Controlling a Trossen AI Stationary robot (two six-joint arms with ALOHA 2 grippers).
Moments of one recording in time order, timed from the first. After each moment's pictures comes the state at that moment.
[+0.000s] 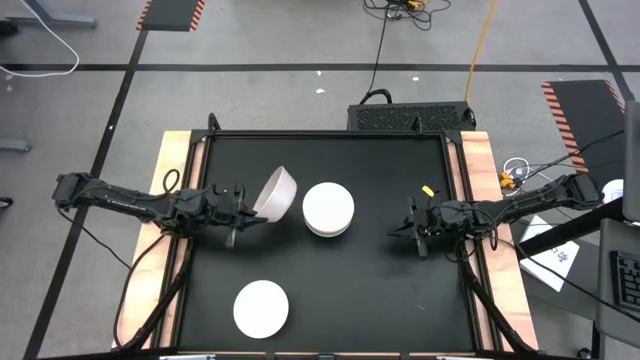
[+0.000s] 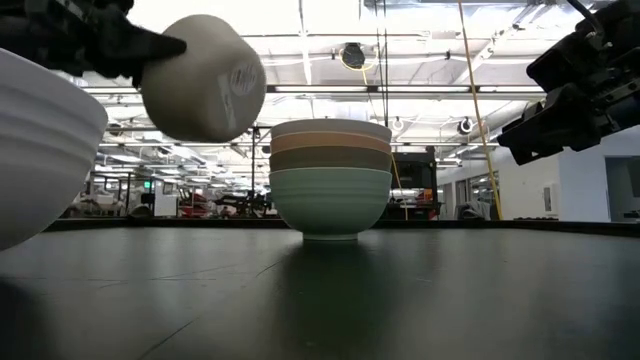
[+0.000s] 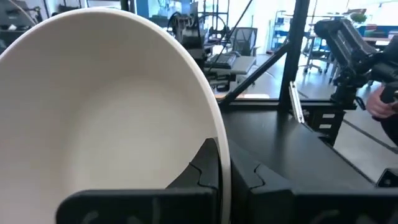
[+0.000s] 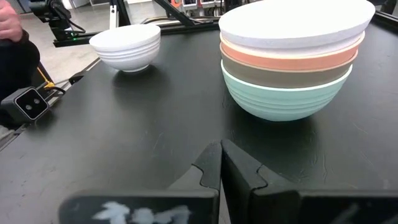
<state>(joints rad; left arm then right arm) -0.11 0.65 0.18 0.46 -0.02 -0.02 0.14 0.65 0.01 0.37 0.00 0.15</state>
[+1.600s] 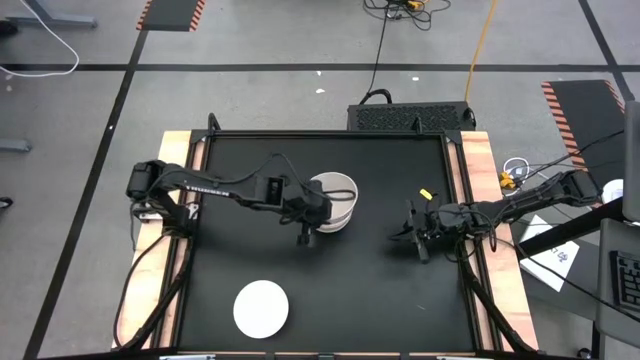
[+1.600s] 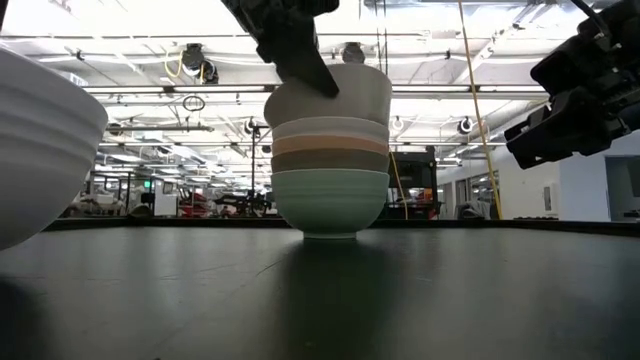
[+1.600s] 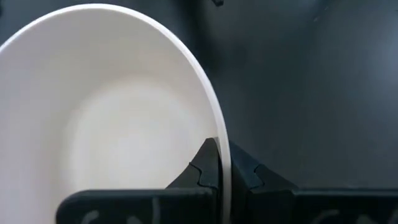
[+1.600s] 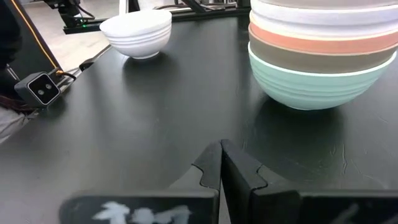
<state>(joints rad) -0.03 1.69 1.35 -0.49 0.03 0.08 0.19 0.69 0.01 0.37 0.00 0.15</state>
